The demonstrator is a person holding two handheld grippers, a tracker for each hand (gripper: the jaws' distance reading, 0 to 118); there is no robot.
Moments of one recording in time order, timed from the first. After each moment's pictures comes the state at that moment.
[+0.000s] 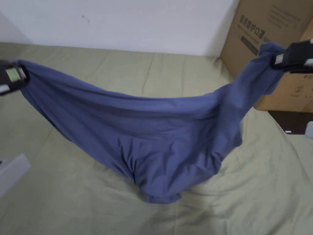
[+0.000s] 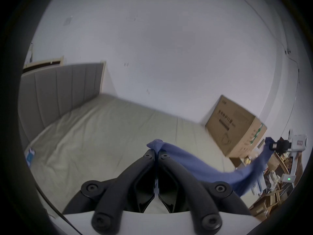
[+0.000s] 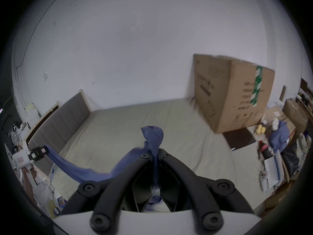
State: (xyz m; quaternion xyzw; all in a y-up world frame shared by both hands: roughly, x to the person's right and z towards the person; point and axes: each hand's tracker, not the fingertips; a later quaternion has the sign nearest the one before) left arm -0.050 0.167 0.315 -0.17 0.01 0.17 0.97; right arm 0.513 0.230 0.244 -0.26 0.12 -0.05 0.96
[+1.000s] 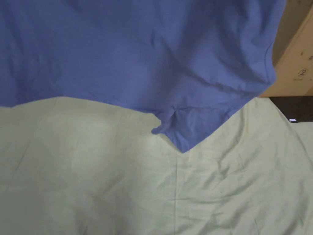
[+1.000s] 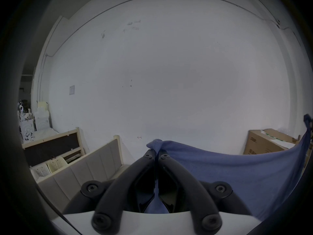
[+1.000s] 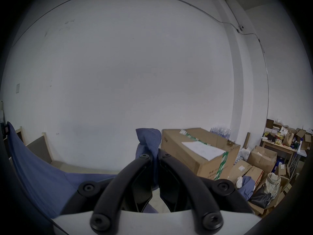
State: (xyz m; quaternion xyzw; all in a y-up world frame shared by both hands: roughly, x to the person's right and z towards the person) left arm -0.015 0.431 0.101 -0.04 0.17 0.00 0.99; right arm 0.446 0.468 0.104 -0.05 -0.09 0.04 0.99
